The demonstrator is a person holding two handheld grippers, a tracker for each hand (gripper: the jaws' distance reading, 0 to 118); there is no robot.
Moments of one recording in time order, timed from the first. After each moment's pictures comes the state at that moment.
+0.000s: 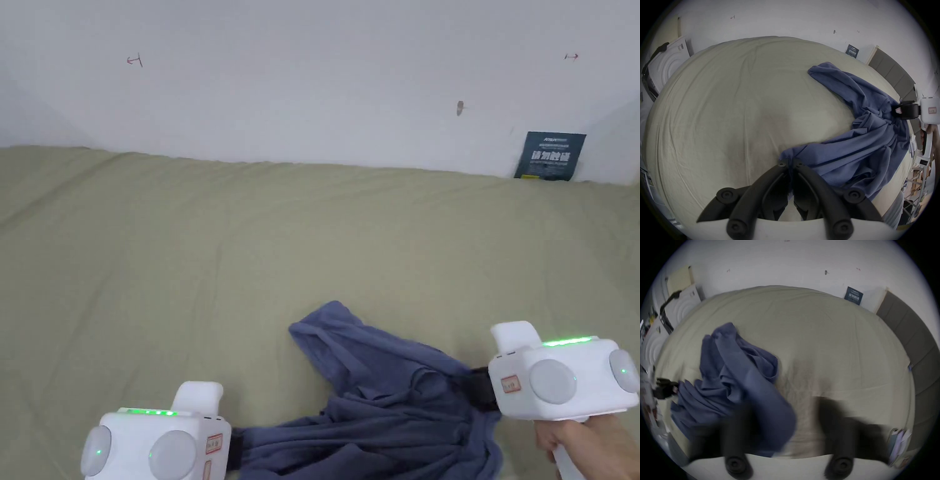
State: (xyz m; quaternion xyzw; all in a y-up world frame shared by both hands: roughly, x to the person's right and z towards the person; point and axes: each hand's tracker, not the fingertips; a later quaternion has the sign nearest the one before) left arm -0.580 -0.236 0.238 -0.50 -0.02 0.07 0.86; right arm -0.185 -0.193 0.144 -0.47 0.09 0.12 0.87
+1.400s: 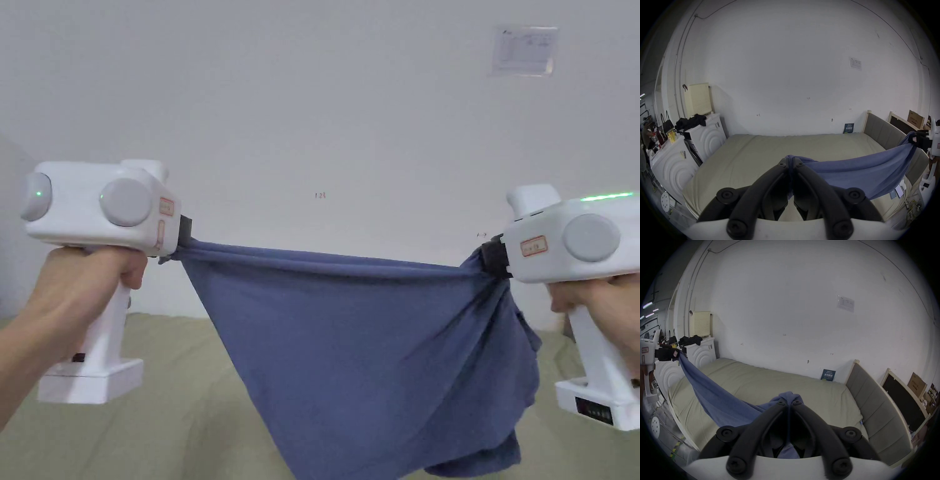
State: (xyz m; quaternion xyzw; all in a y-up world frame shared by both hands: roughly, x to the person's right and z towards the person) left arm -0.581 0.204 0.321 -0.18 0.06 0.00 0.98; right arm -0.146 0.184 0.288 -0.18 0.07 0.09 0.98
